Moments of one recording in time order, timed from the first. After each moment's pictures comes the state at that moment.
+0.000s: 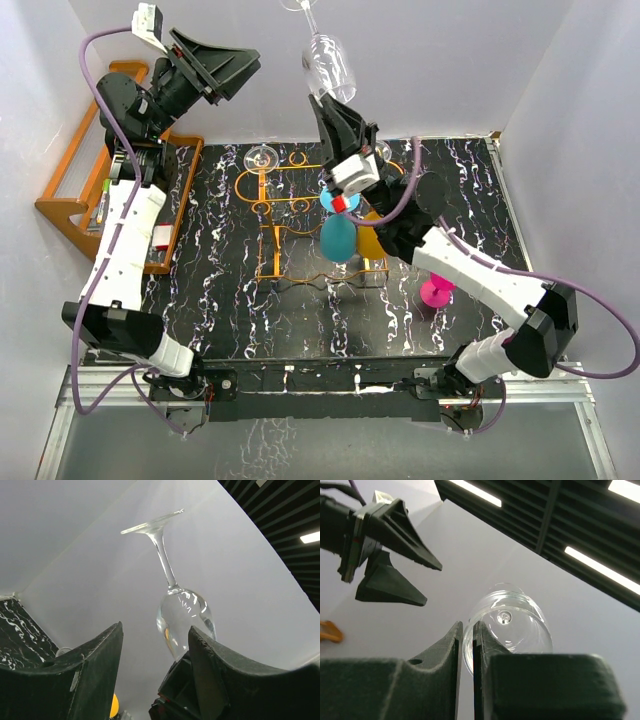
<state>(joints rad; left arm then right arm) -0.15 1.51 1.81 0.23 0.71 -1.29 0.78 1.41 1.33 0.93 -0.19 -0.82</state>
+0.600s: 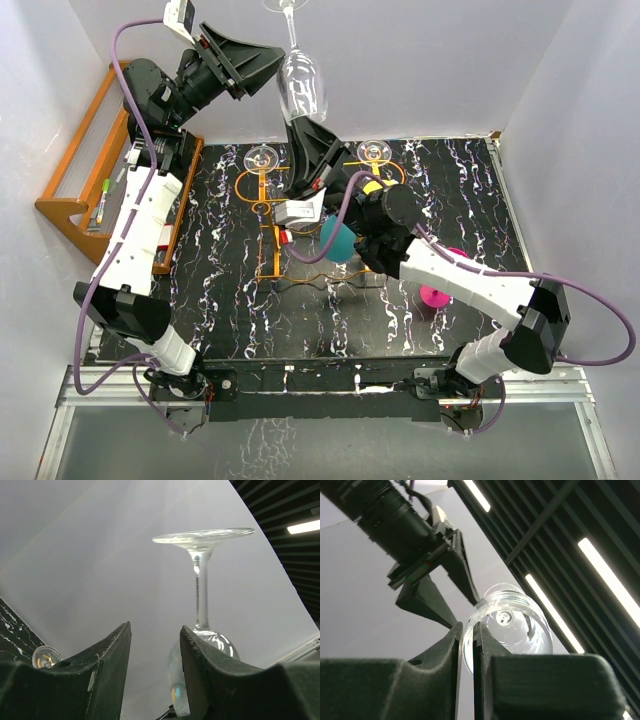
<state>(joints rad) -0.24 1.61 1.93 0.18 0.71 -1.33 0.94 1.44 1.31 0.87 -0.10 -1.45</state>
